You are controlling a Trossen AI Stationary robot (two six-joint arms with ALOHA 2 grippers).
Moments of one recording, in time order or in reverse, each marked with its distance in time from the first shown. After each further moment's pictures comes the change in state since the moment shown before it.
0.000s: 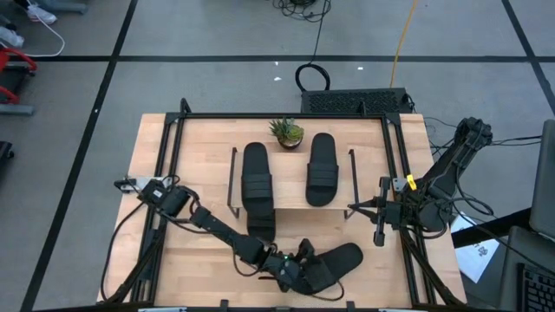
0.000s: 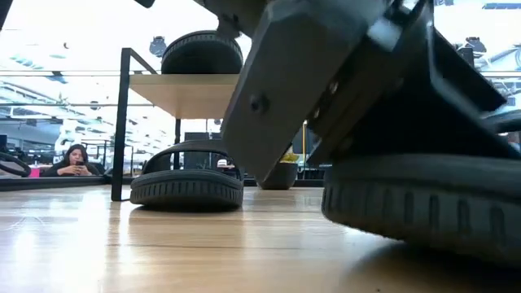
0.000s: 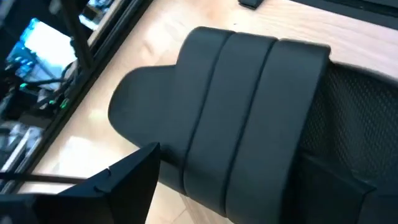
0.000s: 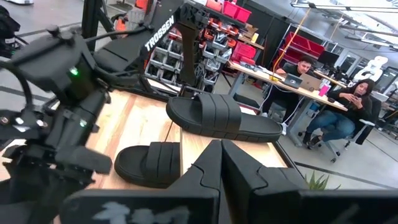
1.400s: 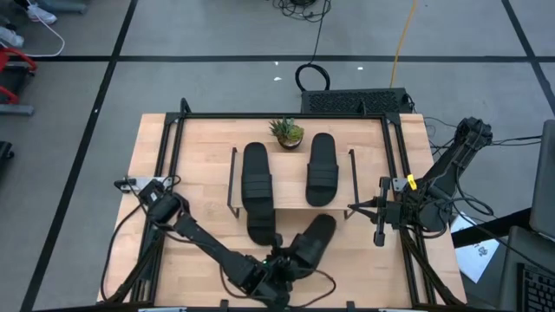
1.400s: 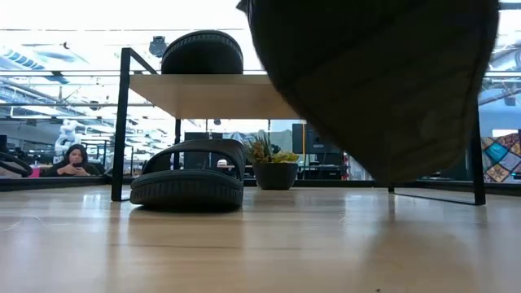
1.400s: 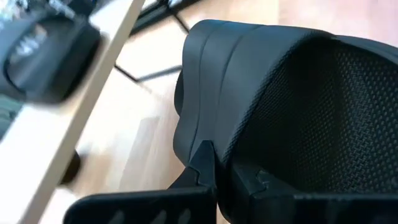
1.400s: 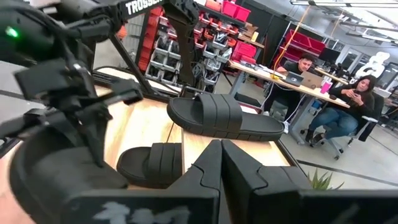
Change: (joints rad) left arm -0.129 -0.026 0.246 -0.699 -0.655 -0.890; right arm 0.000 0.001 0.000 0.000 0.000 0.023
